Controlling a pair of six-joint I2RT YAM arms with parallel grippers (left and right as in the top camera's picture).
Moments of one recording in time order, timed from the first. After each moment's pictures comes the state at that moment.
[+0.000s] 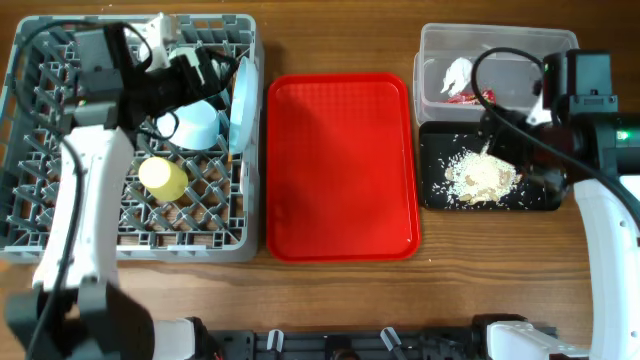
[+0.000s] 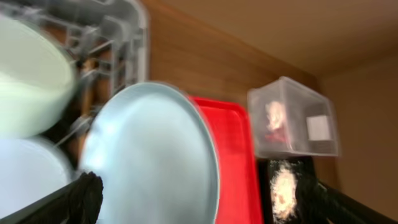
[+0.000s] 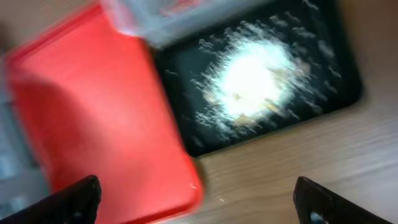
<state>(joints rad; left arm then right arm) 0.11 1.57 1.37 -0.62 0.61 -0.32 0.01 1.35 1.54 -1.35 -0.04 0.41</state>
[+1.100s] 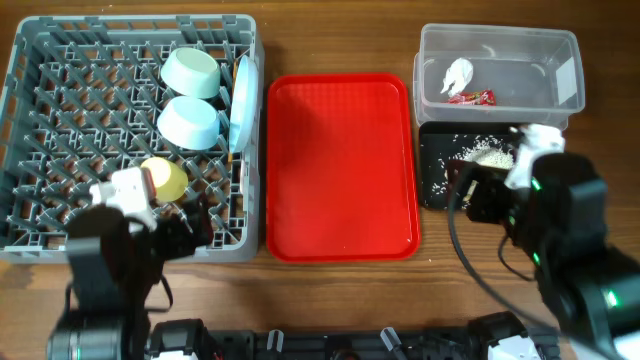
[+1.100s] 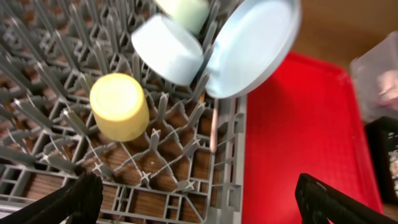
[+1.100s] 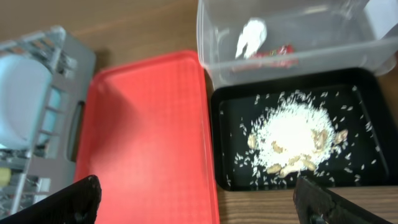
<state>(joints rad) 0.06 0.59 0.87 -0.96 0.10 -0.23 0.23 0.82 1.10 -0.98 0.05 0.38</state>
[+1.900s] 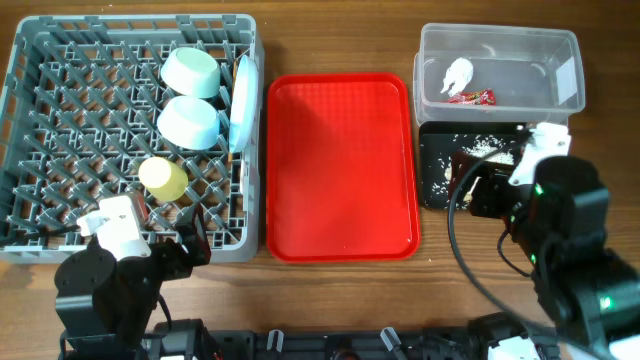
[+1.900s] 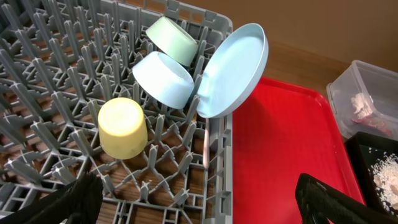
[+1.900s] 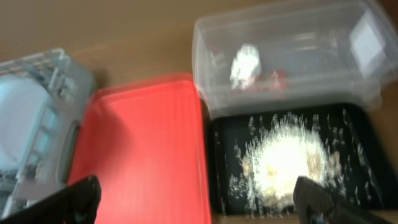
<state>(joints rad) 0.06 0.44 0.87 -0.96 0.10 -0.23 0.22 0.77 1.02 -0.81 0.09 0.32</state>
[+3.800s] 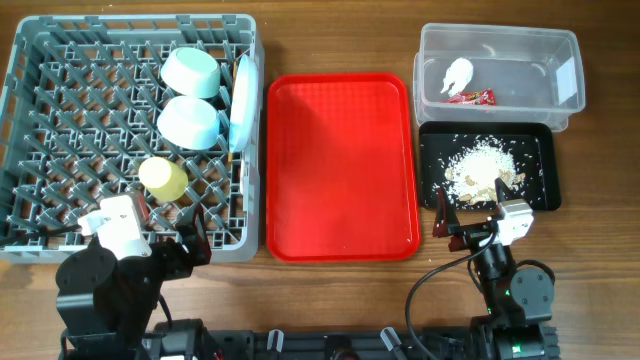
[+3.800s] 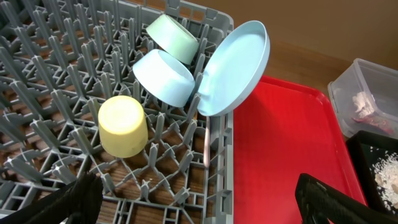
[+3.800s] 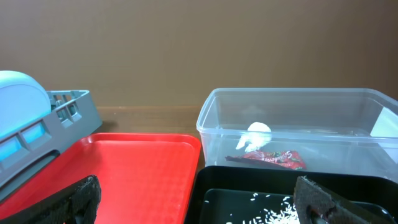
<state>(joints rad) 0.06 0.44 0.86 -0.96 0.10 -0.23 0.09 0.01 0.01 0.00 -0.08 0.08</state>
